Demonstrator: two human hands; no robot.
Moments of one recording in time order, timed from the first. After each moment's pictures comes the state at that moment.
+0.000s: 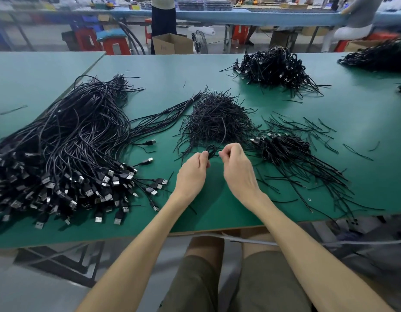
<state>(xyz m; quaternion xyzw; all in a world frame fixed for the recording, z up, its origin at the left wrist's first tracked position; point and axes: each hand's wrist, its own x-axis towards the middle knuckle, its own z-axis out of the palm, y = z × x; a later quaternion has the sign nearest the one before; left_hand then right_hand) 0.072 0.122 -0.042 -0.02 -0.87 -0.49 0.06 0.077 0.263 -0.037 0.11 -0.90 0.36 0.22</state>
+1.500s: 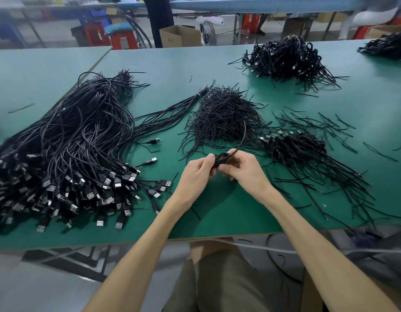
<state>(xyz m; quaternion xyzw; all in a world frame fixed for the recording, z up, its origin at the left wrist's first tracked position) 0.081 0.114 -0.030 -0.06 -0.80 -0.60 0.00 0.061 0.280 -0.040 0.14 -0.76 0.63 0.01</state>
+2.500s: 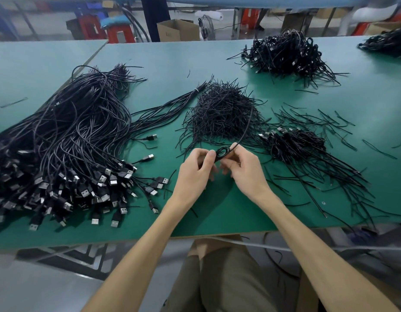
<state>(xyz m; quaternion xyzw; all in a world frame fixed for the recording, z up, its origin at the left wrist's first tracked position) 0.083 0.122 -0.035 -0.04 -0.80 -0.60 0.04 0.067 0.277 -0.042 0.10 -0.83 0.55 0.10</state>
